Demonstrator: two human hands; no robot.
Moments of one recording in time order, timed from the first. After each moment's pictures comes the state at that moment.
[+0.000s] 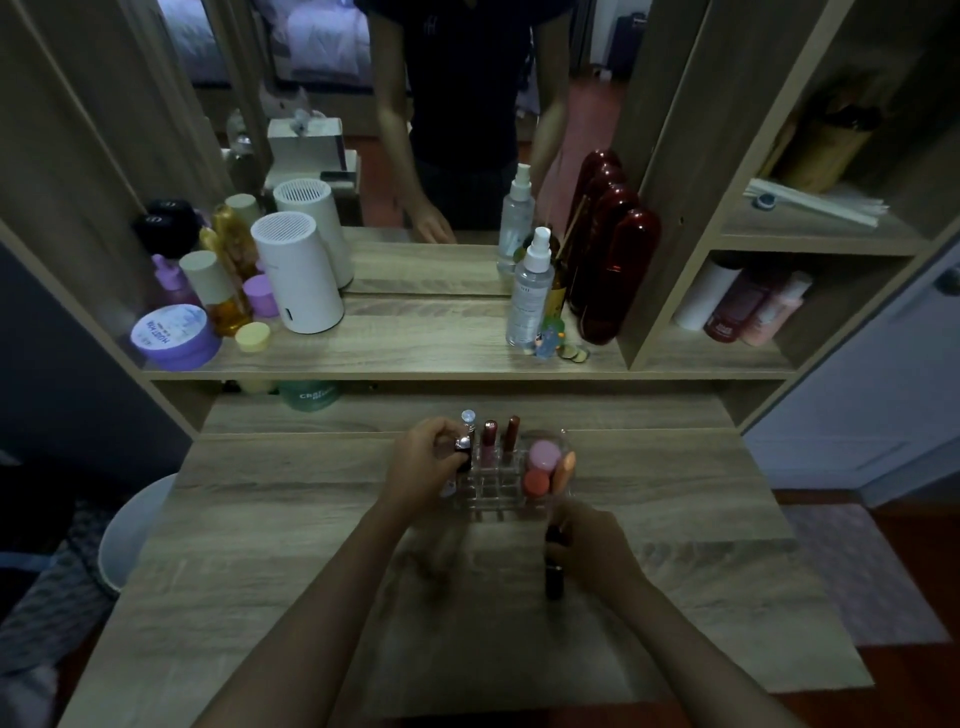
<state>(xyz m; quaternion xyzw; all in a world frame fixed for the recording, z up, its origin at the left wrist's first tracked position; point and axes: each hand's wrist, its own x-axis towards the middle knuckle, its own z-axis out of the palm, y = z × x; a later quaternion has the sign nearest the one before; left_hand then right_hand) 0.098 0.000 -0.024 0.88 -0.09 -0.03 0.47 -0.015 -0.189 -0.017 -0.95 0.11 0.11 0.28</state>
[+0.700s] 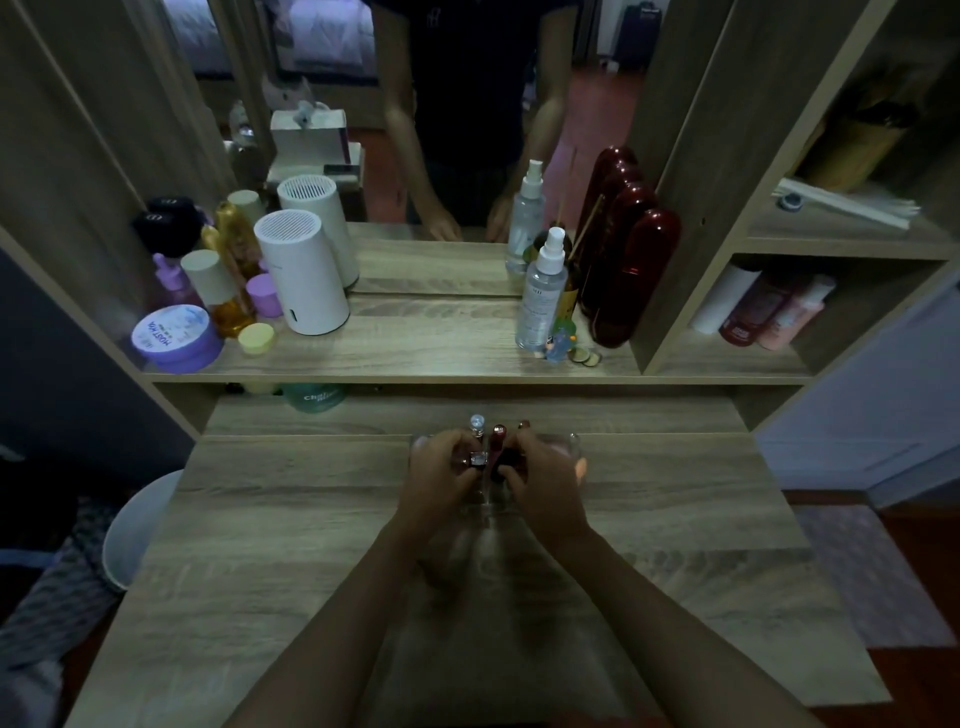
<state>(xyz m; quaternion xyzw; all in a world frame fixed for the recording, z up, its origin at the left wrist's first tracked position) 0.092 -0.008 -0.034 0.89 -0.13 0.01 0.43 0.044 -0.140 -0.004 -0.94 0.04 -0.09 0.34</state>
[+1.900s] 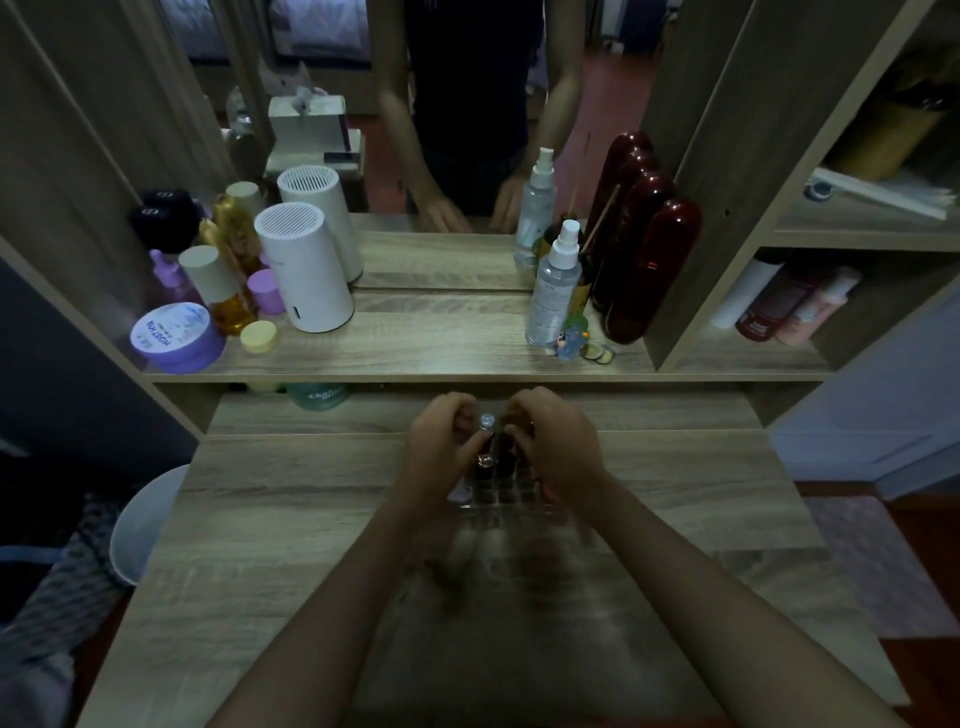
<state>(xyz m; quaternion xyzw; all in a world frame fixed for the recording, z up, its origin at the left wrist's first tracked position) 0.116 -0.001 -0.020 0.88 -0.17 0.07 0.45 0.087 -0.152 0.014 -0.97 -0.03 -0.08 0.22</state>
